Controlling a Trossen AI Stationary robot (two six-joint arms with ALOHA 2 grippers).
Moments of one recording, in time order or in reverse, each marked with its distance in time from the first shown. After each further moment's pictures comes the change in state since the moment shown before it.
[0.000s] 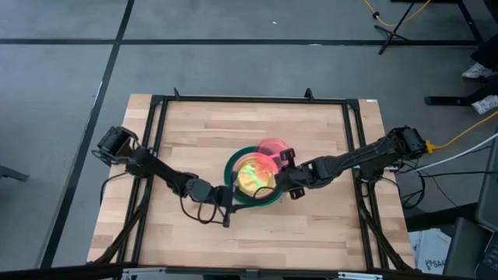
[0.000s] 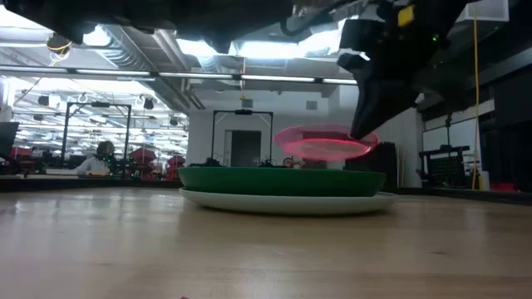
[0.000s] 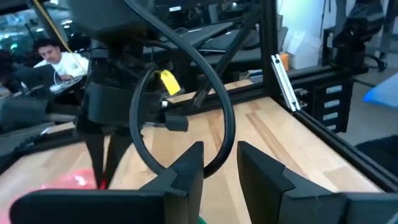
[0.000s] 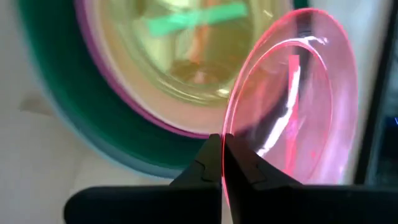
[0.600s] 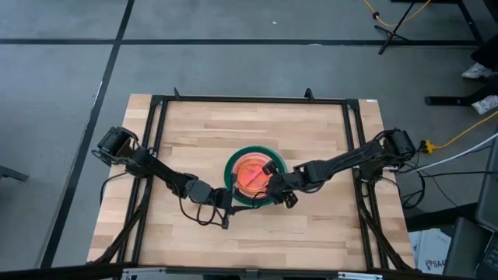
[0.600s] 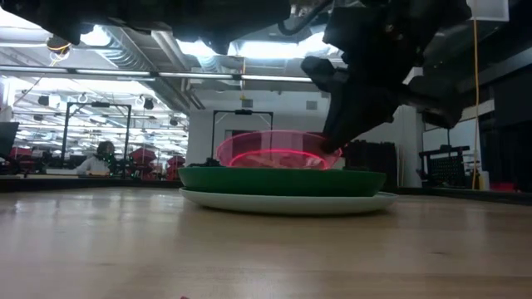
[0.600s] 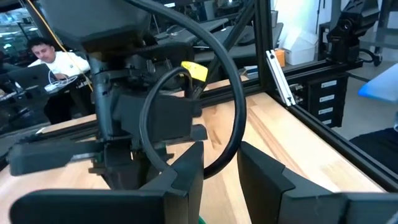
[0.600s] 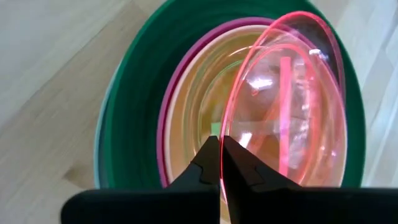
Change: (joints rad) left arm -0.007 0.001 -0.003 -0.007 0.005 0.012; right arm -0.003 0.116 0.000 0.290 -0.237 -0.309
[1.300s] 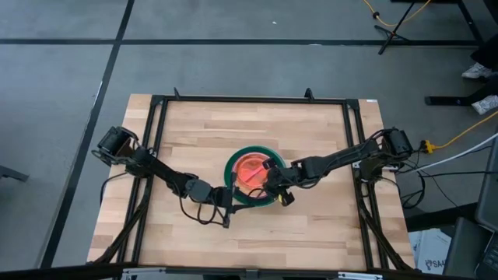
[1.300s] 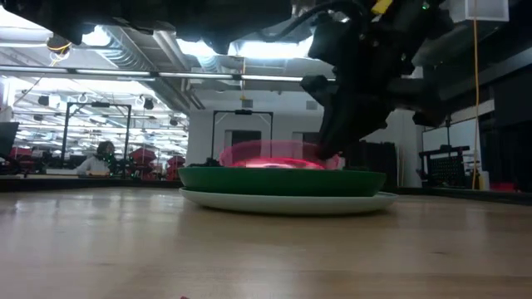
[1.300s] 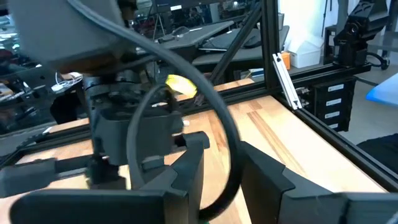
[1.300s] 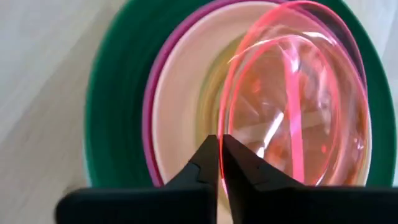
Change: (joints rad) left arm 0.001 0.000 0.000 0.008 -0.010 -0.005; right arm -0.061 0.014 0.000 0.012 -0.075 0.144
